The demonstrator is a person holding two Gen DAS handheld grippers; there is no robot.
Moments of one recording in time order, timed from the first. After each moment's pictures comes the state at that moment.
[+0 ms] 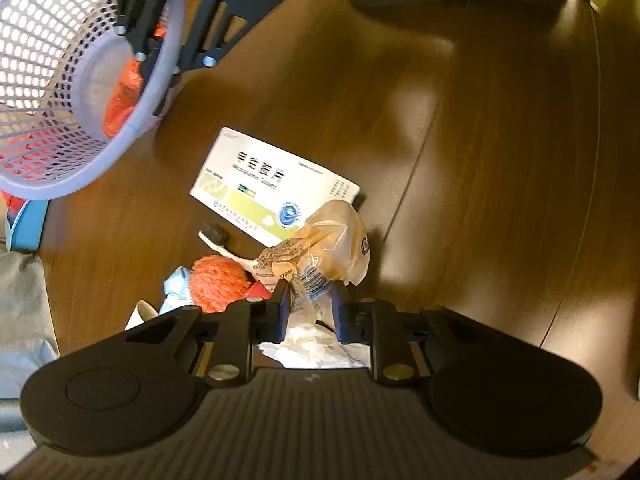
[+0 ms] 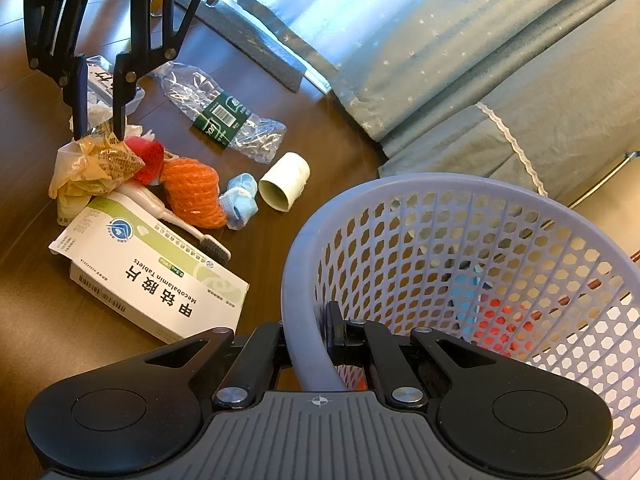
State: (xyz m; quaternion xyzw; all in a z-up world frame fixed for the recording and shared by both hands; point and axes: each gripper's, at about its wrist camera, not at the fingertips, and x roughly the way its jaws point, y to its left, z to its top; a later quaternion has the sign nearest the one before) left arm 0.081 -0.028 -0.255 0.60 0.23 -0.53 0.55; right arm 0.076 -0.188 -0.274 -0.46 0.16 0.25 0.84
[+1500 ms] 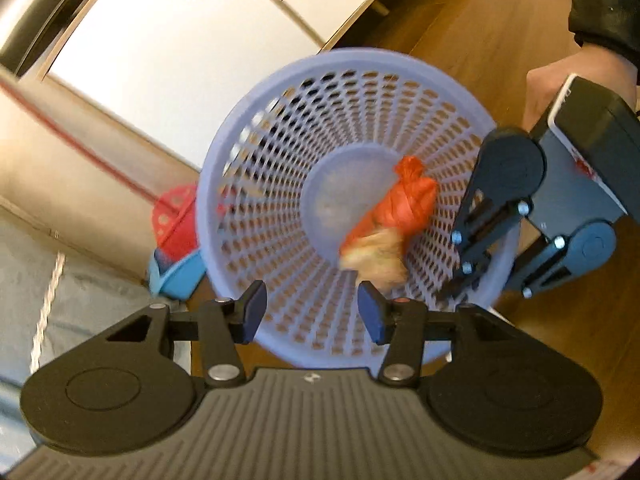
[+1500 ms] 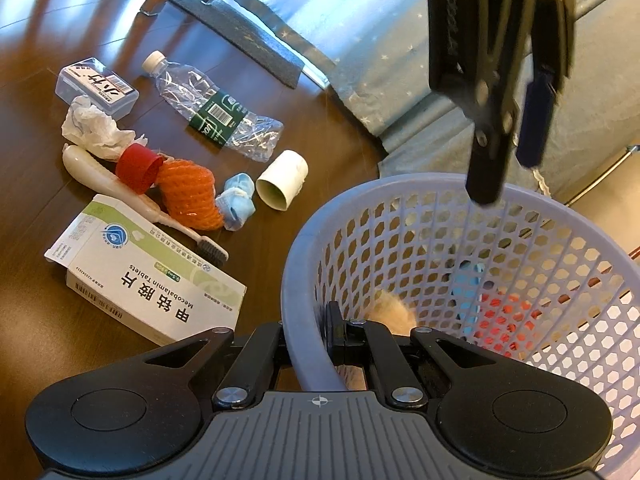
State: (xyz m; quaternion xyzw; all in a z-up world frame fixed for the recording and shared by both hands) left arm 0.158 -0.136 -0.119 0.52 0.11 -0.44 0.72; right arm 0.079 -0.185 -0.268 -0.45 0.17 0.25 0.84
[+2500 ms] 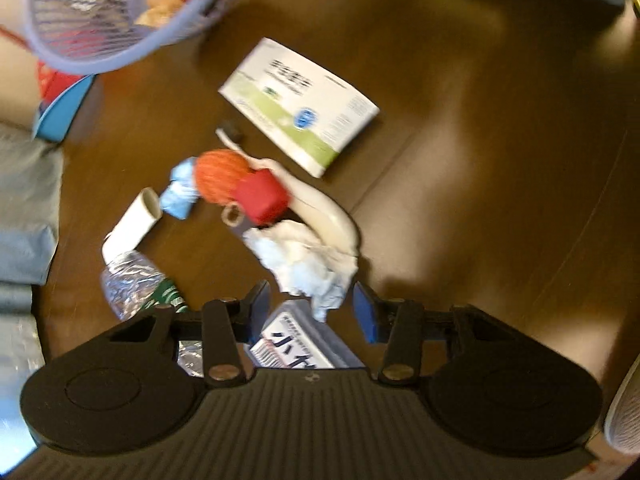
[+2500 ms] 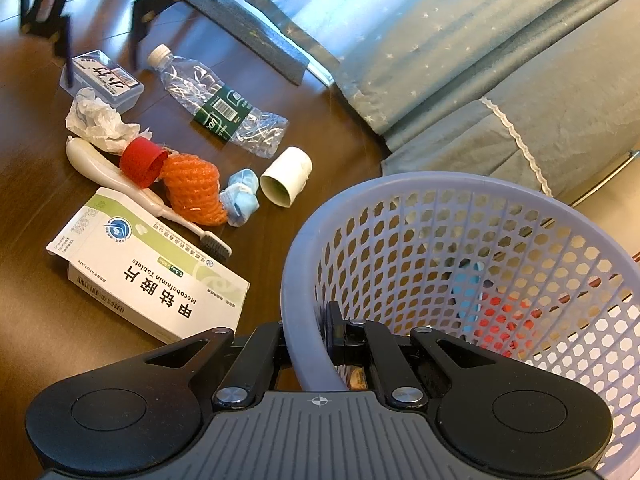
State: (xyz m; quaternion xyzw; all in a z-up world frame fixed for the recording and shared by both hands) left arm 0.074 0.015 -0.267 0.58 0.31 -0.44 0.61; right arm 0.077 -0.185 -0.272 -0.46 0.18 0.25 0.83
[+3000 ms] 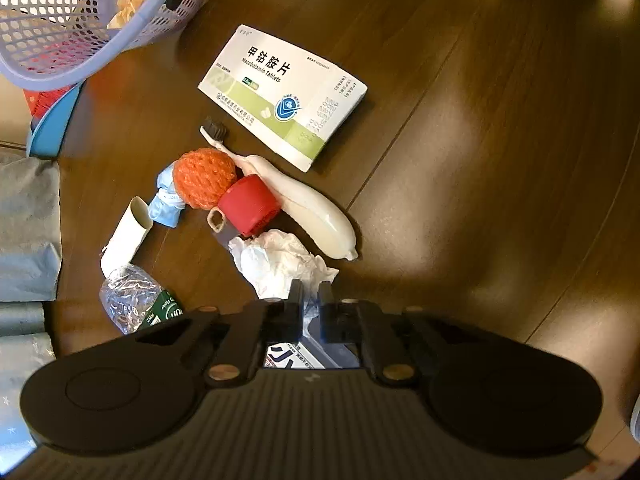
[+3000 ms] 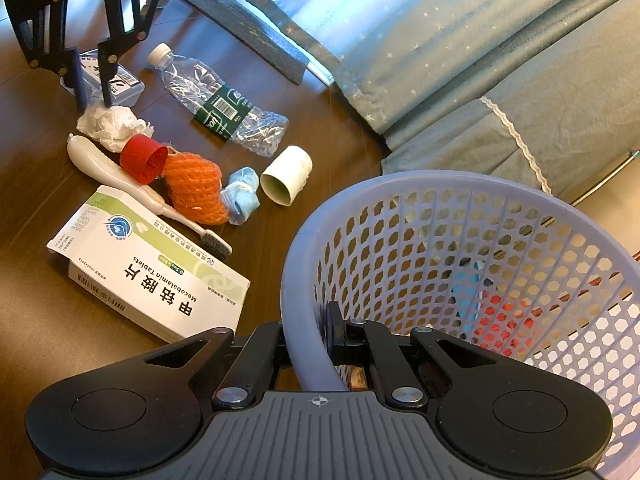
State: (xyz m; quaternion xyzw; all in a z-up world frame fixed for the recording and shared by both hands) left arm 0.075 0.008 -0.285 0.62 0.29 -0.43 0.59; right arm 0.077 -0.187 -0.272 -0.46 0.18 0.25 0.83
